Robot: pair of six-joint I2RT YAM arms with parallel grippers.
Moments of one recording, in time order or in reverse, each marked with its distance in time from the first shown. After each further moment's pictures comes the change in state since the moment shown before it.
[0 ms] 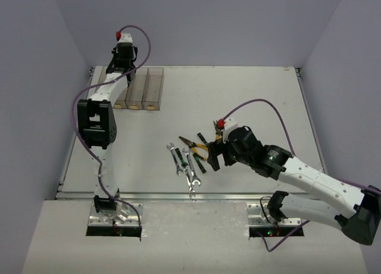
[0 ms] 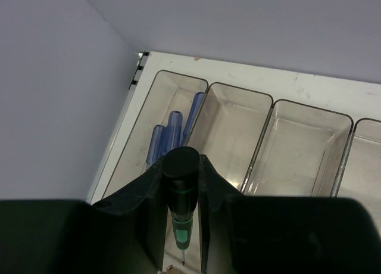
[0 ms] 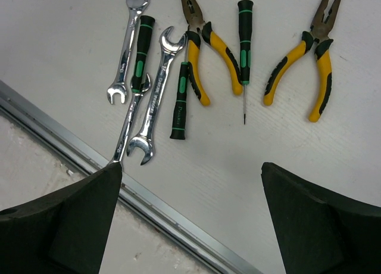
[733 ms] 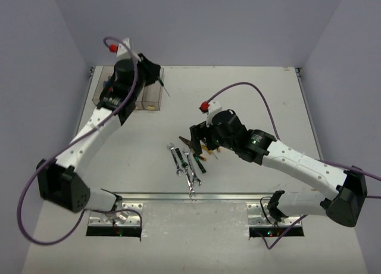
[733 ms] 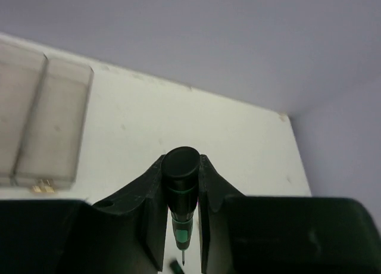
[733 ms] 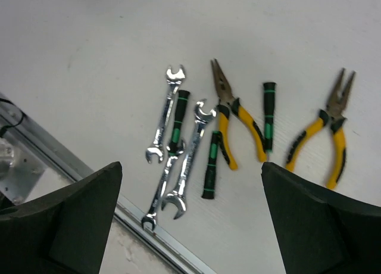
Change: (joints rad) left arm -0.291 -0.914 -0.733 0.066 0.459 -0.752; right arm 0.036 0.290 0.280 0.129 -0.029 0.002
